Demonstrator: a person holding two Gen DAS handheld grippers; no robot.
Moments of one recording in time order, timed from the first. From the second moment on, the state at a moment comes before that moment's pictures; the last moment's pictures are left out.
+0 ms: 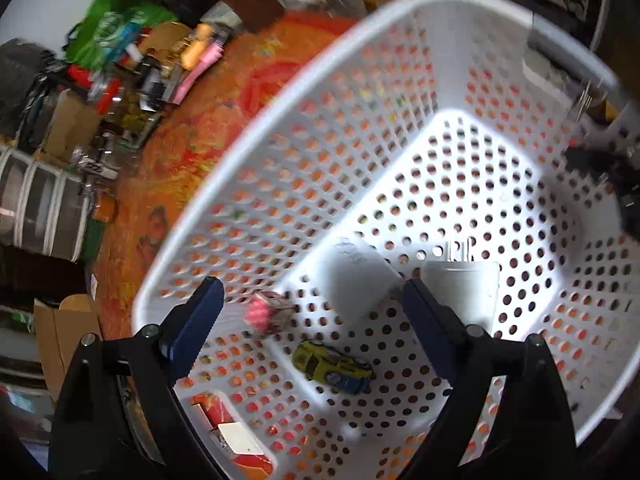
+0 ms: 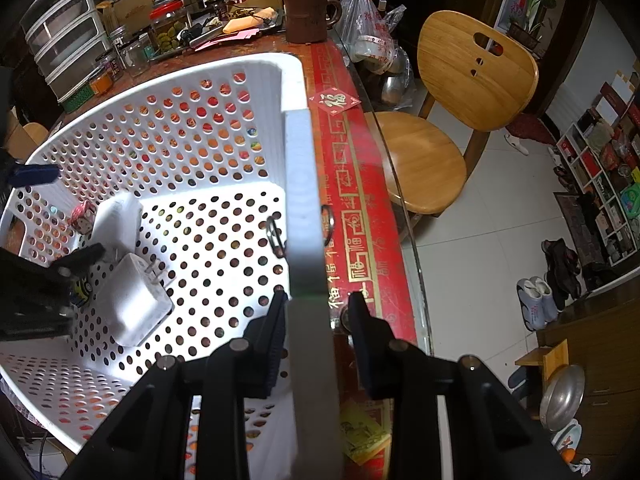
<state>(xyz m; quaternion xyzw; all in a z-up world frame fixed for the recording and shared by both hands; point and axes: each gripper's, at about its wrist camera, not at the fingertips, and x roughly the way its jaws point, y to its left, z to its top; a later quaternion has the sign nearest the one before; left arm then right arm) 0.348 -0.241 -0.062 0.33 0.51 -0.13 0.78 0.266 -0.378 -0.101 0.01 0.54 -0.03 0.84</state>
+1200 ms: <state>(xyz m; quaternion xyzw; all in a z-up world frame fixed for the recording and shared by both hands) 0.440 0.023 -0.137 0.01 0.61 -0.03 0.79 0.264 -0.381 -0.101 0.01 0.54 -0.03 0.84</state>
